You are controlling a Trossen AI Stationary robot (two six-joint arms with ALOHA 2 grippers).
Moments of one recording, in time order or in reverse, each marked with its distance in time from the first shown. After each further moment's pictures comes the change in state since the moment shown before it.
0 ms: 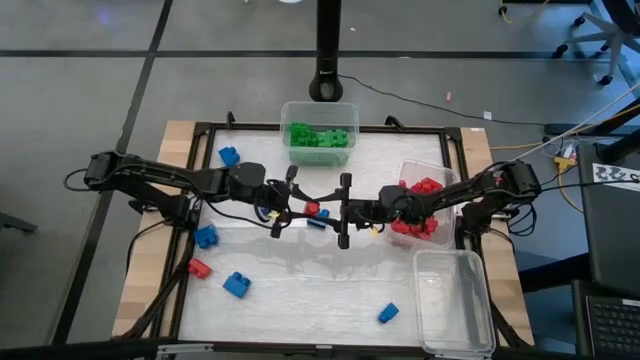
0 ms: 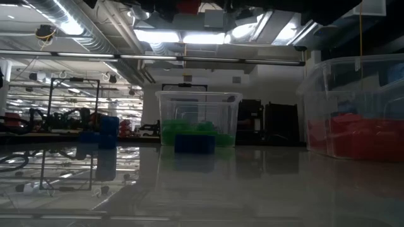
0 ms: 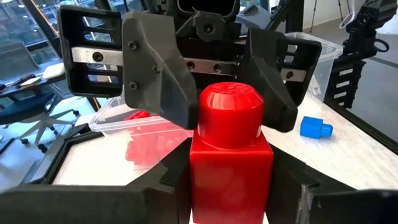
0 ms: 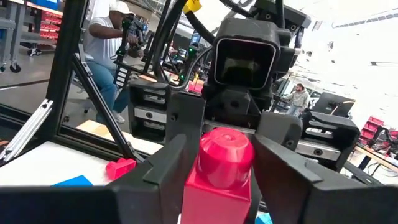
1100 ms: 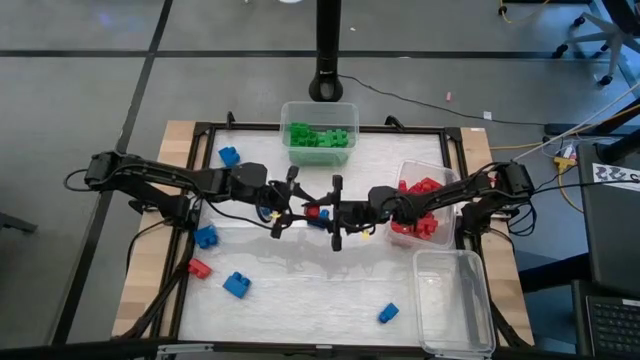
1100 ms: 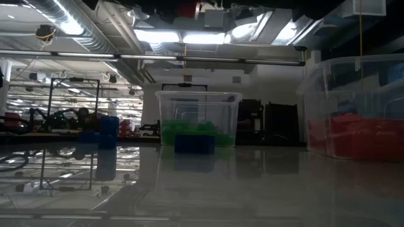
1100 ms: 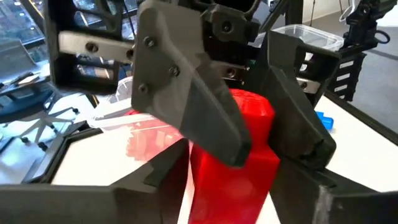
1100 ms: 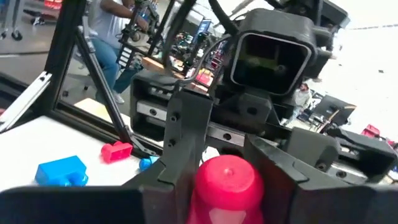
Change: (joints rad) left arm 0.004 0.006 -0.001 -0.008 0.005 0.015; right arm 0.001 0.049 0.090 -0.114 0.000 -0.103
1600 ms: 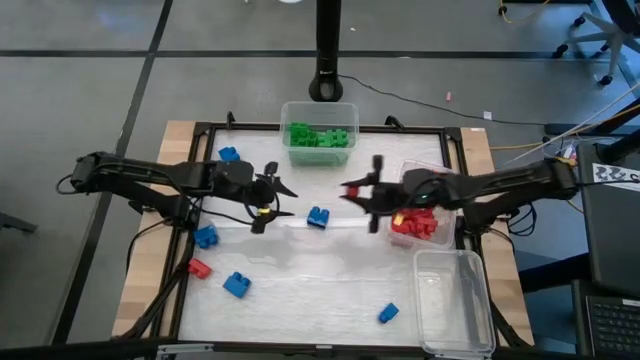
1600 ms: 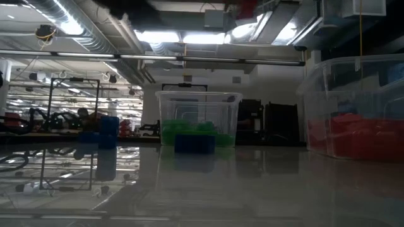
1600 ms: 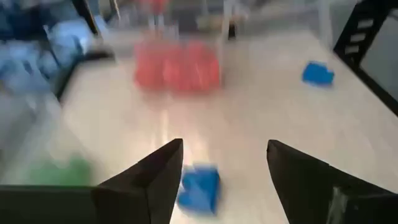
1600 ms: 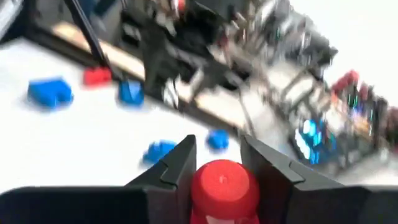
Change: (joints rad) left arm 0.004 -0.178 0.002 -0.398 -0.099 -0.113; right arm 0.001 -0.432 -0.002 -0.717 0.180 -0.005
